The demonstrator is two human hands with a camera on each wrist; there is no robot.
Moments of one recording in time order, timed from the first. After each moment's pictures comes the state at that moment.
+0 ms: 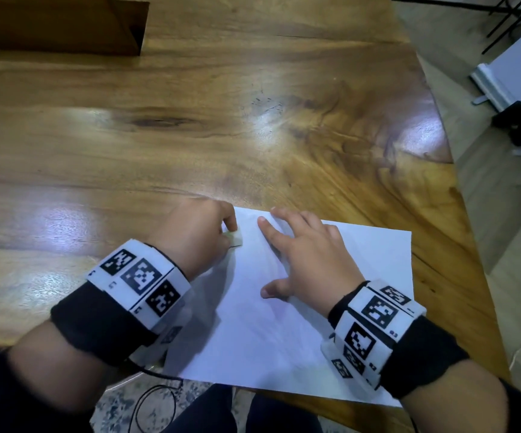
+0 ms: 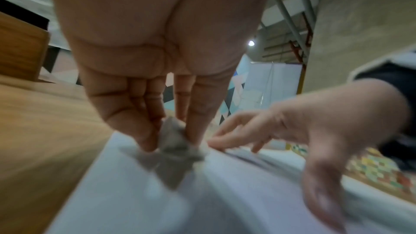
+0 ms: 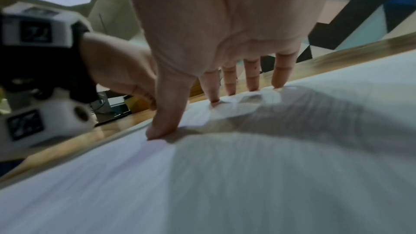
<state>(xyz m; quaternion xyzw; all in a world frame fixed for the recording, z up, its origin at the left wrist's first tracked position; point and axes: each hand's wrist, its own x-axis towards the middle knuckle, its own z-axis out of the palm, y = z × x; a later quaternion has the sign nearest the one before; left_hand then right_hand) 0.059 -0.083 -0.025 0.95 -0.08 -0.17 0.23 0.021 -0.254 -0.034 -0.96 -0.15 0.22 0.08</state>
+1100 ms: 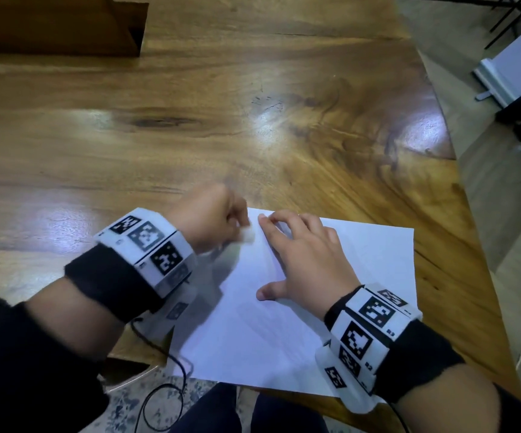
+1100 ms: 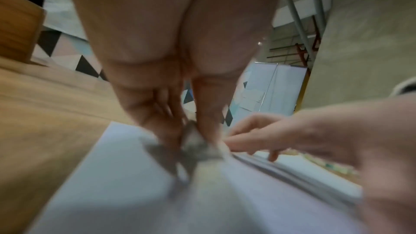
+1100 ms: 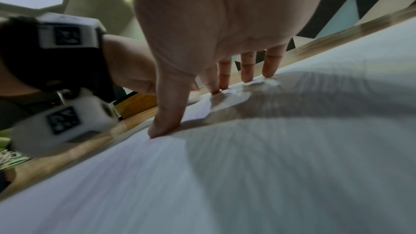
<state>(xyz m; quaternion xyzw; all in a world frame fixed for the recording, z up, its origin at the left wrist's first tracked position) 0.080 -0.092 -0.015 0.93 -0.13 -0.25 0.24 0.016 -0.250 -0.039 -0.96 -0.15 0.21 0.11</state>
